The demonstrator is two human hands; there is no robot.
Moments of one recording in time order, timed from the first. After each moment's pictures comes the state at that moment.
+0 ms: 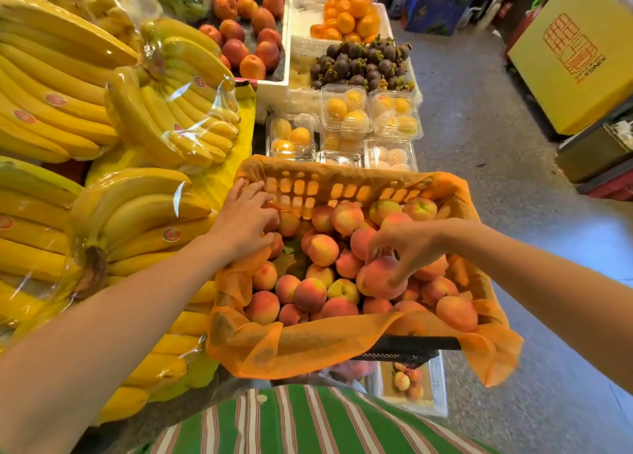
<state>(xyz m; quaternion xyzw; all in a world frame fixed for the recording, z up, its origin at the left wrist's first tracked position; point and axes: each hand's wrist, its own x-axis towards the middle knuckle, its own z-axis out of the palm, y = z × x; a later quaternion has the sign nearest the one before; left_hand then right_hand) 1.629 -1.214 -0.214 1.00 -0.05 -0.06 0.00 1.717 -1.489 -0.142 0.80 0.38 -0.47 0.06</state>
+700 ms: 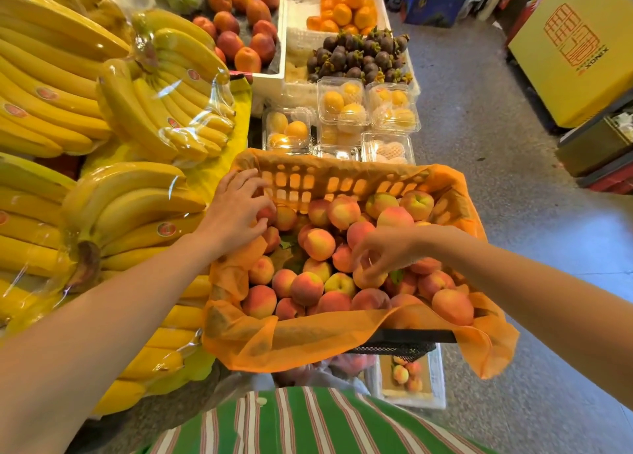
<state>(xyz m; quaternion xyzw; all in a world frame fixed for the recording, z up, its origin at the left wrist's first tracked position) 1.627 -1.207 -0.221 0.99 -0.05 0.04 0.08 1.704 -1.481 -0.168 0.79 0.39 -0.46 0.00</state>
